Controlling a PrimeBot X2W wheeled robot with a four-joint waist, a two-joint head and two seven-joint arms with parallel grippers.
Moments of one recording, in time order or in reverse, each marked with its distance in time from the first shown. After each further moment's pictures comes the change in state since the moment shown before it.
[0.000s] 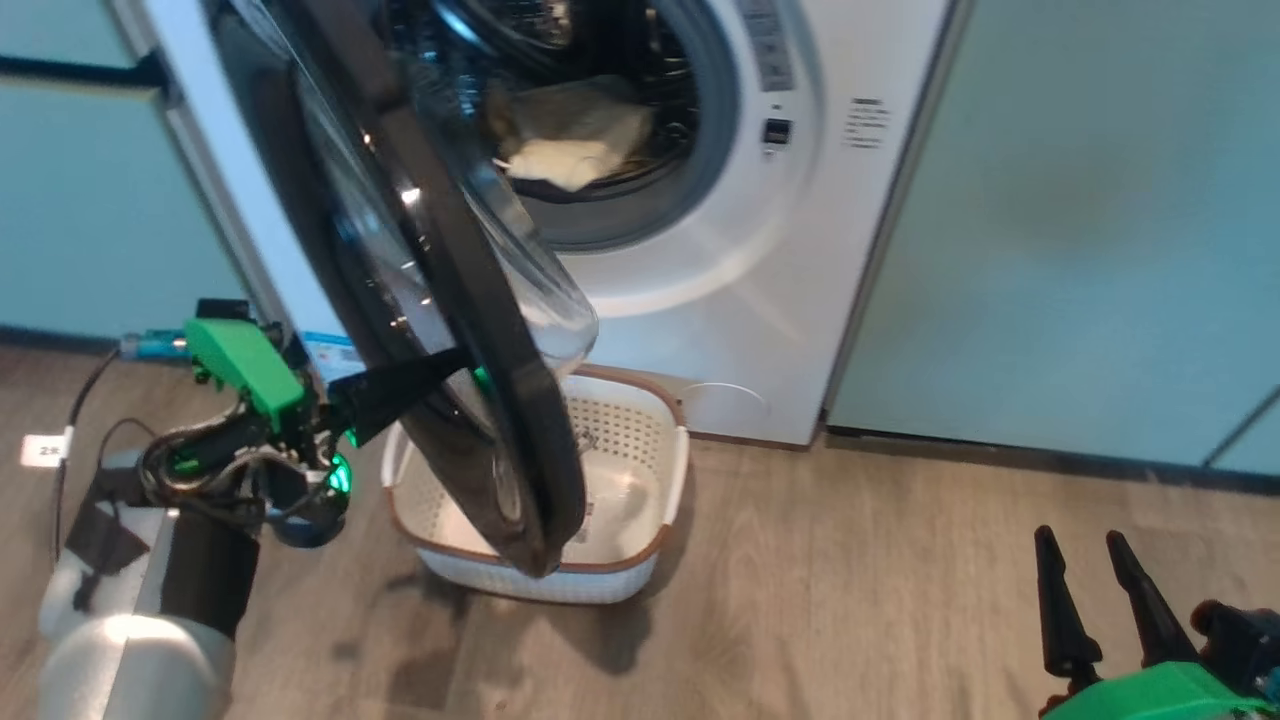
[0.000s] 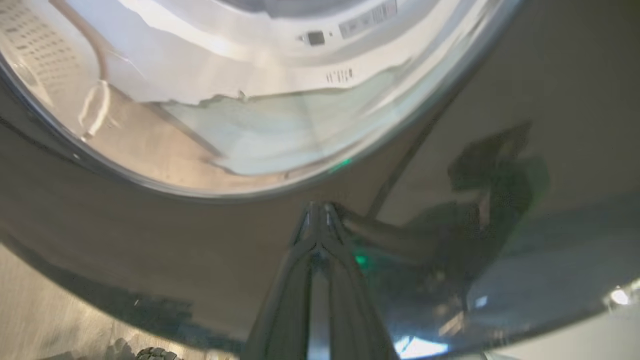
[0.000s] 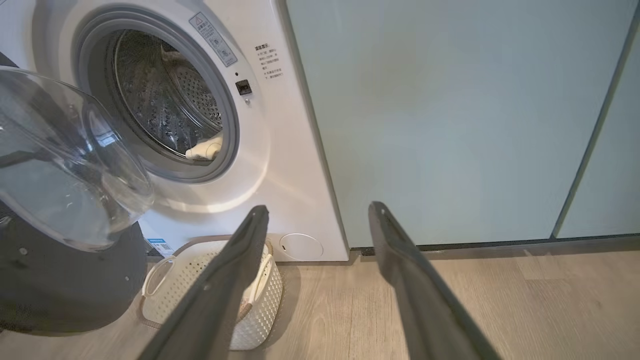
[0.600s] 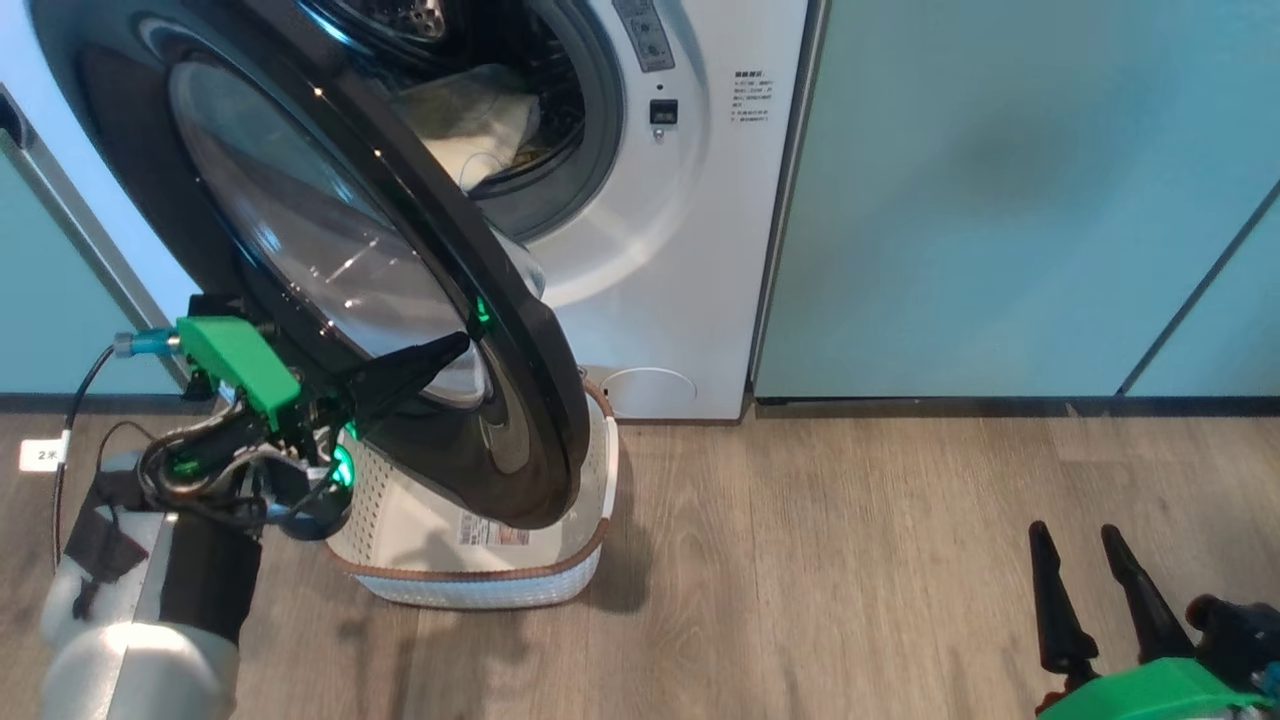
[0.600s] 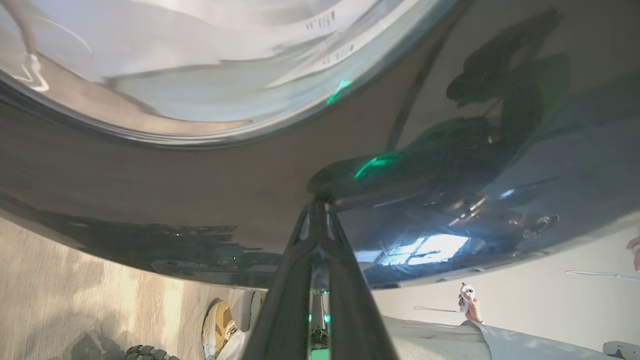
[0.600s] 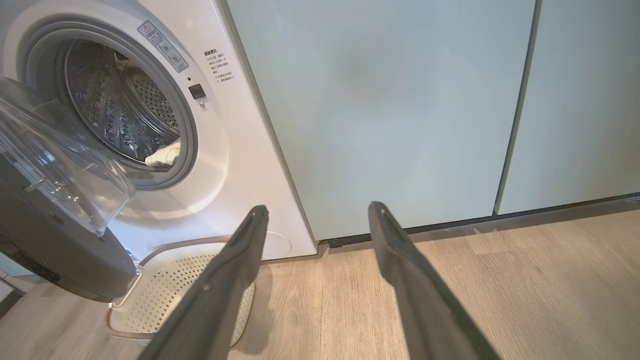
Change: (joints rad) left arm 0.023 -0.012 0.026 -0.056 -0.005 0.000 -0.028; right arm -0.006 -0.009 0.018 -0.009 0.000 0.000 0.000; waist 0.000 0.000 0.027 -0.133
